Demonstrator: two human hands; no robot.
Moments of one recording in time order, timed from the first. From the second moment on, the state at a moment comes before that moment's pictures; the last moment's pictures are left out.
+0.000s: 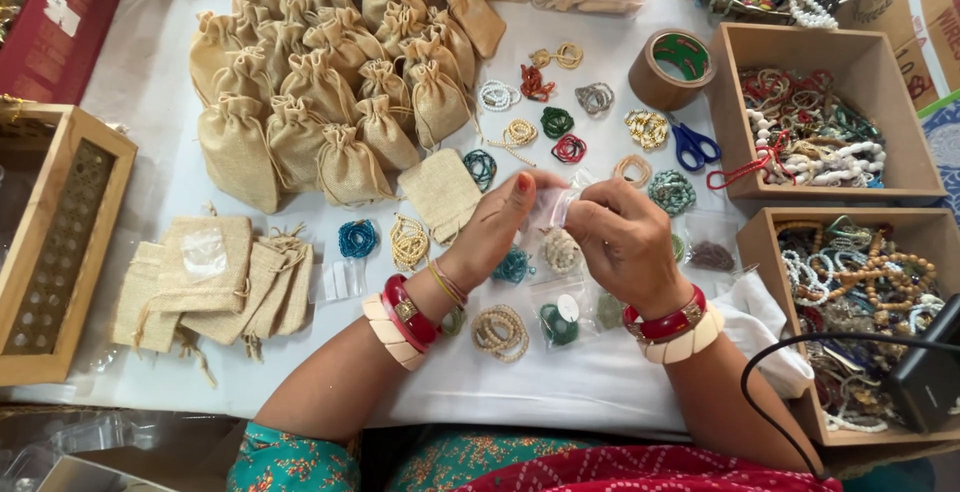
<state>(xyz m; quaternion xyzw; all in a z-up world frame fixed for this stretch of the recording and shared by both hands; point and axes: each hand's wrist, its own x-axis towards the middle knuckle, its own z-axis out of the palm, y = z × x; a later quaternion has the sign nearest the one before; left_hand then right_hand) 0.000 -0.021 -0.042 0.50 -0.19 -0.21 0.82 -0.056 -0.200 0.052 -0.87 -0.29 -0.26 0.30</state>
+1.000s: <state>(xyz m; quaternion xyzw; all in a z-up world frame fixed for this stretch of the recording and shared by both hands) 0.011 0.011 0.003 0.74 -0.37 0.00 0.56 -0.049 -0.218 0.063 -0.92 -0.25 -0.13 0.28</state>
